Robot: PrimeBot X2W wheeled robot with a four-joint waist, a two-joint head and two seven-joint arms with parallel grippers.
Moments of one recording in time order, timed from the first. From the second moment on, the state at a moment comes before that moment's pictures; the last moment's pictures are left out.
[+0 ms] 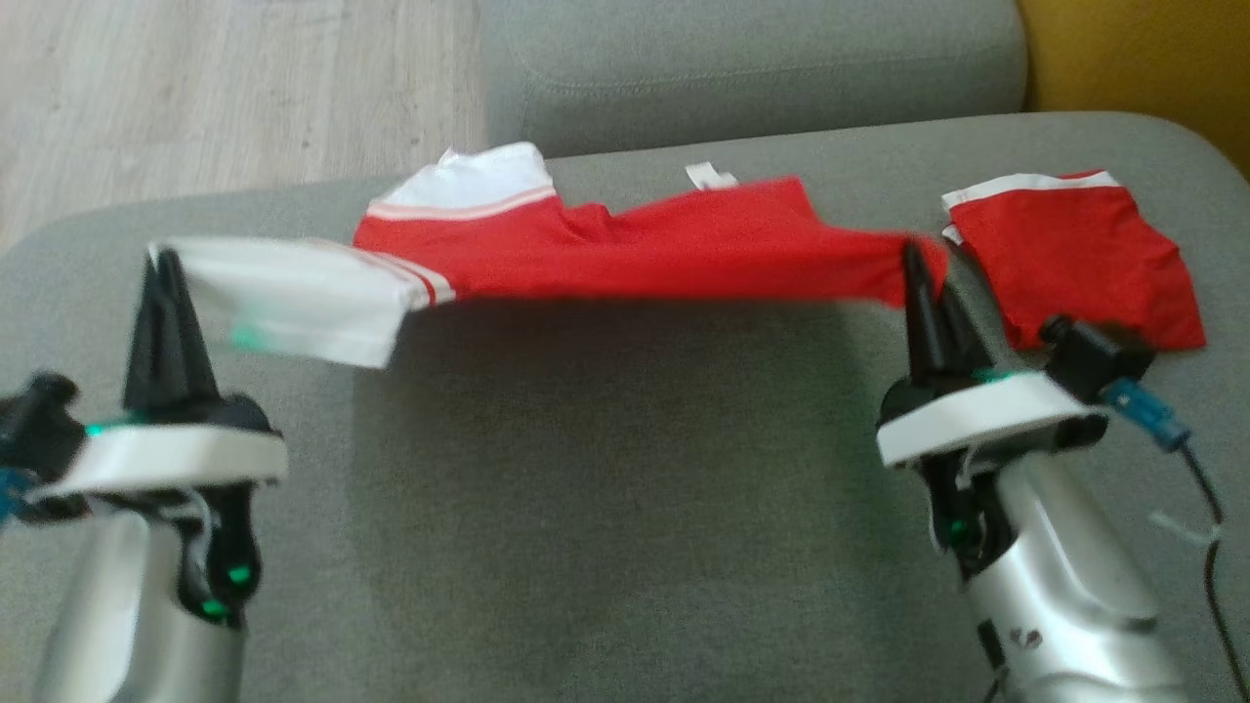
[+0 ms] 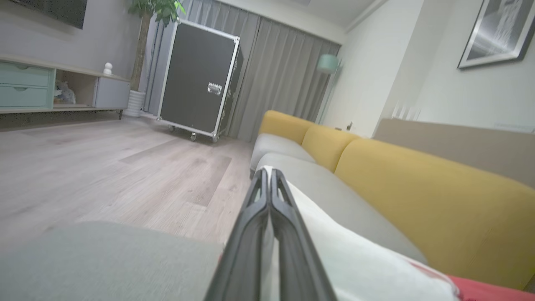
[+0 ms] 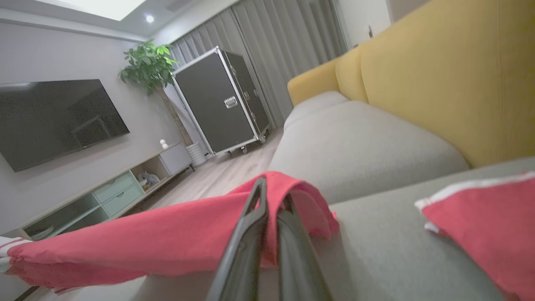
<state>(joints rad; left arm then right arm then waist) -0.27 0.22 -0.06 0.22 -0.55 -0.01 -0.15 -0.38 -0.06 0.23 0.51 0.51 0.13 -0.25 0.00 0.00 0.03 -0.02</state>
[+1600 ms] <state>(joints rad) -1.24 0.35 -0.12 0.69 -0.62 -0.13 -0.17 -1.28 -0.12 0.12 0.90 0.18 0.13 -0.19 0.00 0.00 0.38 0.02</state>
